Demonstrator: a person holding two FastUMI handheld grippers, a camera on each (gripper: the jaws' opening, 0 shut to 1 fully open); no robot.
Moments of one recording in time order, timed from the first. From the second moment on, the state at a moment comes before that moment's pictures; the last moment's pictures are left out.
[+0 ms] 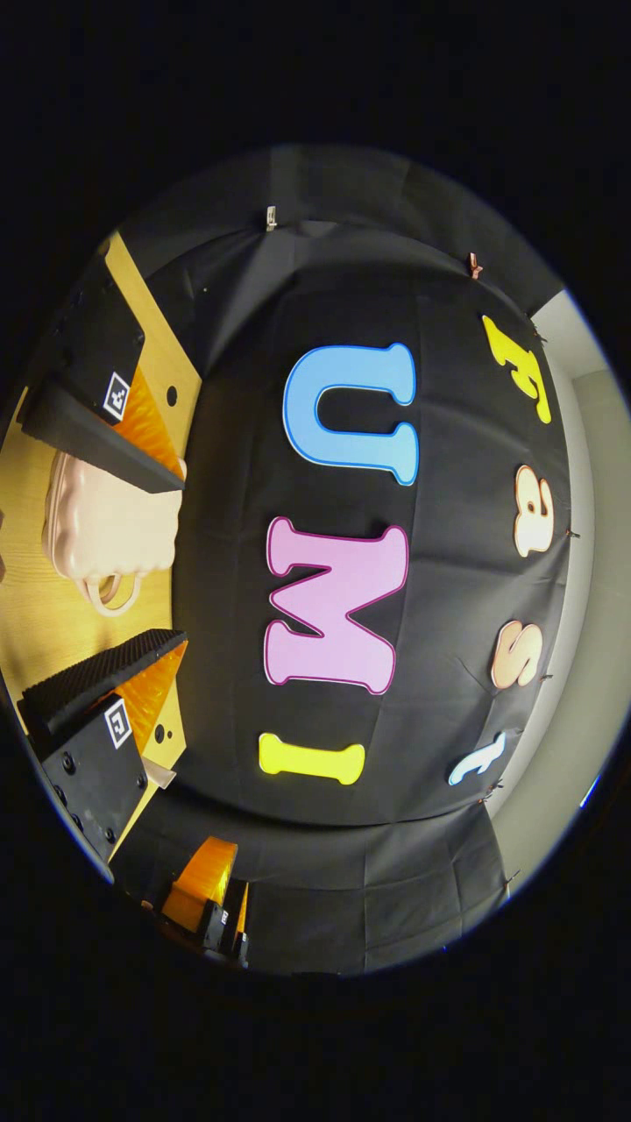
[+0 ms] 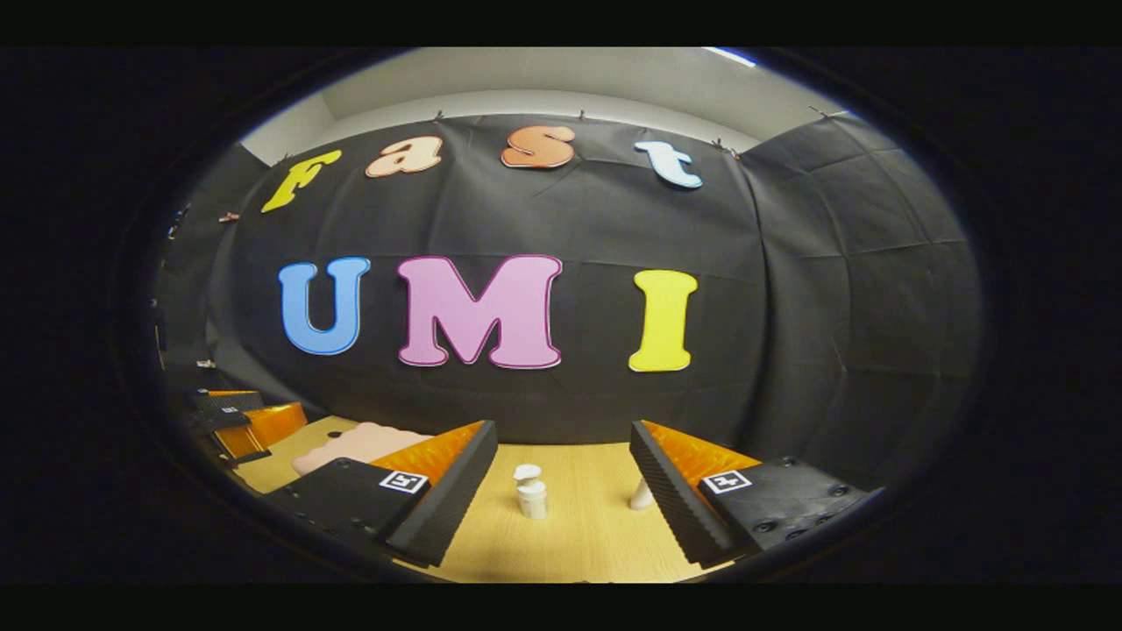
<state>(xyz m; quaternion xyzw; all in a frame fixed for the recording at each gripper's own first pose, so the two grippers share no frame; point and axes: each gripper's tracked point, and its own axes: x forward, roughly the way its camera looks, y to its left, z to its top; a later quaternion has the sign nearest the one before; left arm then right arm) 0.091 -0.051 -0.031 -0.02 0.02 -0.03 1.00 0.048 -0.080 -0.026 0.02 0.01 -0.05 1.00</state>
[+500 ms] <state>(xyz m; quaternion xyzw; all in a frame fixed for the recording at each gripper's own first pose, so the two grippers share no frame) 0.192 -0.139 -0.119 0.02 0.12 -0.12 0.99 0.063 -0.112 -0.030 -0.01 0.01 -0.02 1.00</state>
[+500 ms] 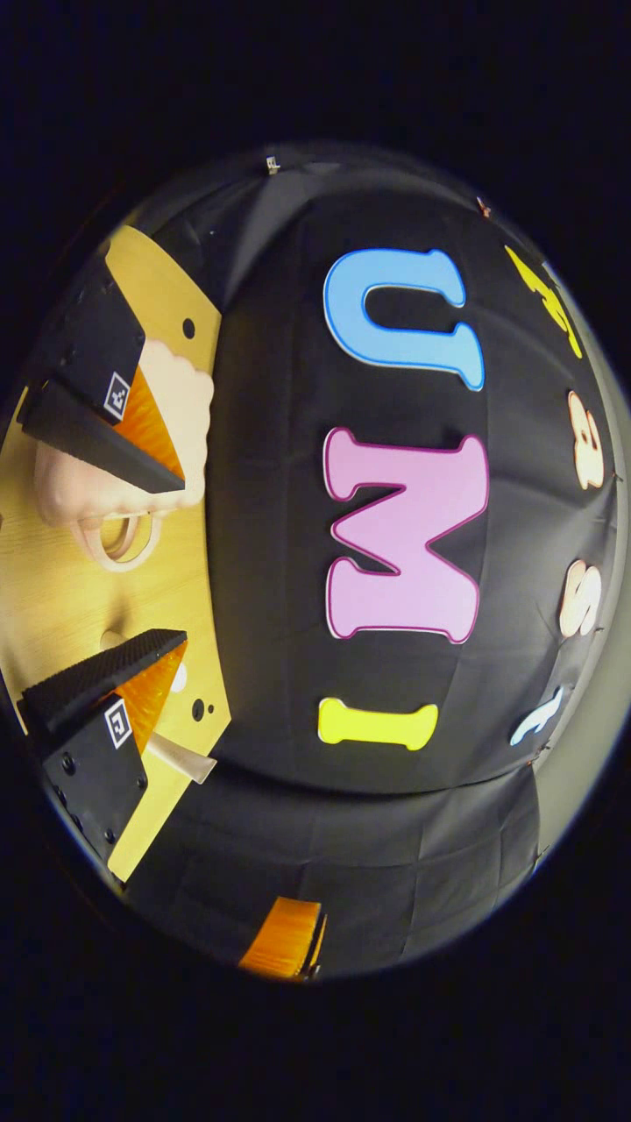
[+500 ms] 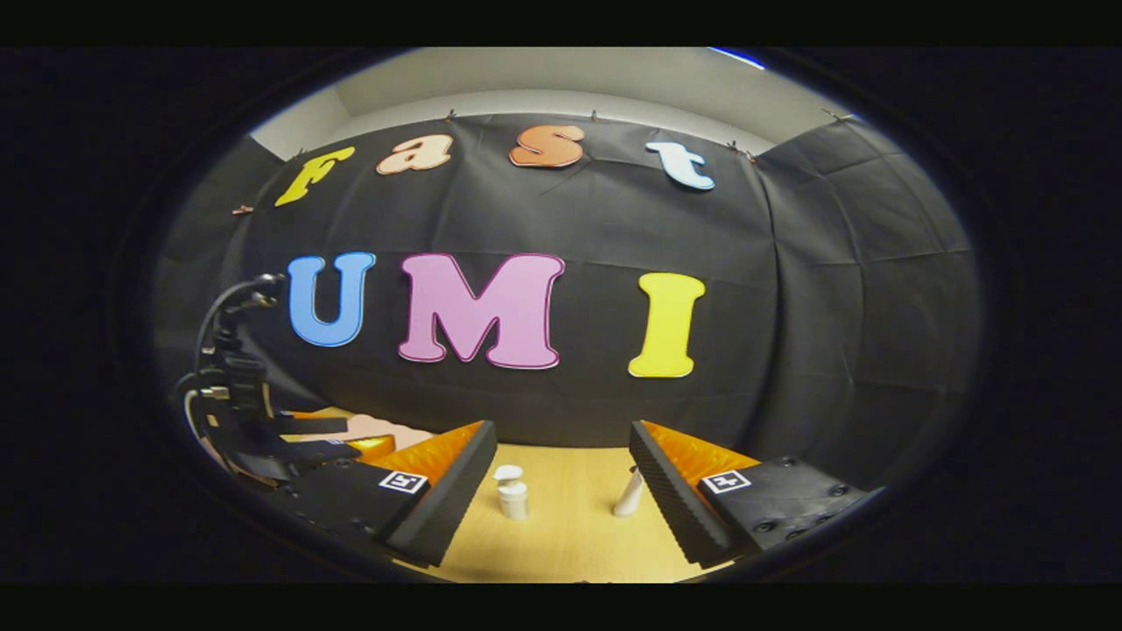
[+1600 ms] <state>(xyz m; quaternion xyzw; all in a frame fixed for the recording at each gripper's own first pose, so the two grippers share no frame) 0.300 -0.138 -0.336 0.15 0.37 0.01 0.92 0.100 -0.199 -0.121 0.01 0.12 -0.03 0.99</state>
